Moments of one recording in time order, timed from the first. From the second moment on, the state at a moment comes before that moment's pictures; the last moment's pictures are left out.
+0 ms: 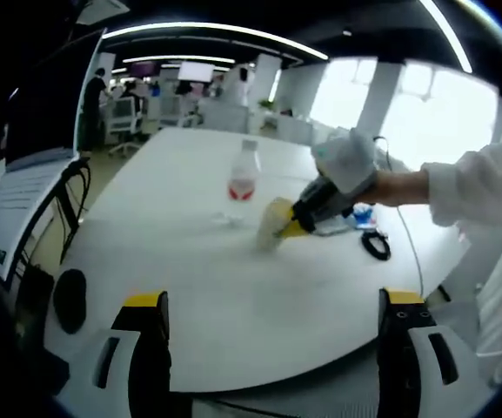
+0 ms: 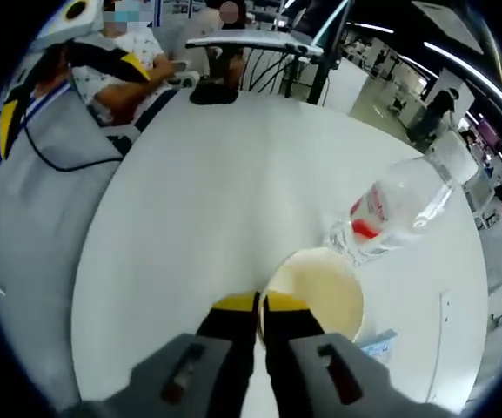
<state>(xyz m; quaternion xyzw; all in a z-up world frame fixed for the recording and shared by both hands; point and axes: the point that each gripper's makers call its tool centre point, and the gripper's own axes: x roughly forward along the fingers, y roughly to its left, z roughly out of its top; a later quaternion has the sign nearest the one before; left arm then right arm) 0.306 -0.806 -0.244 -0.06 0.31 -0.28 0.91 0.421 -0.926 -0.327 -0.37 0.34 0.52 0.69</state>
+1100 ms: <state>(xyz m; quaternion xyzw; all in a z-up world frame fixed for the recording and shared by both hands) 0.300 -0.814 -0.262 -0.09 0.33 -0.28 0.90 0.506 -0.968 -0.326 -0.40 0.35 0.48 0.70</state>
